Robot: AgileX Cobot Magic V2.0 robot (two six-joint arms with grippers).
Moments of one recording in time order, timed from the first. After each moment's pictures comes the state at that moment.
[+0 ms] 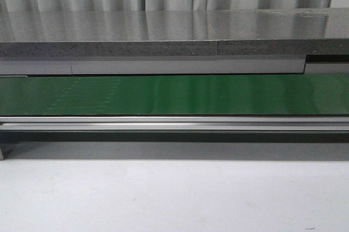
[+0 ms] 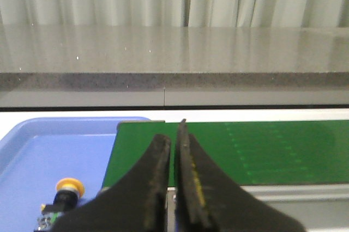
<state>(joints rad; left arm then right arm) -0.11 0.02 -0.15 0.00 0.19 0.04 0.03 -0.01 0.03 0.01 0.10 0.01</state>
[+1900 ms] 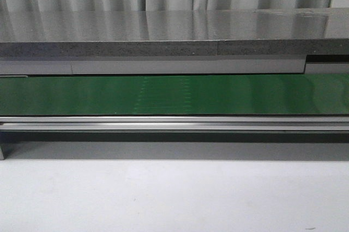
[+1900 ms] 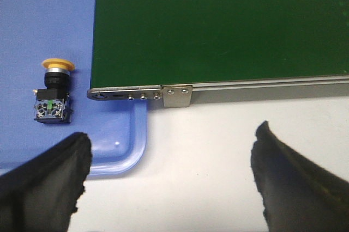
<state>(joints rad) -0.11 0.85 -0.79 0.01 0.82 0.04 0.03 -0.01 0.03 0.01 0.10 0.01</state>
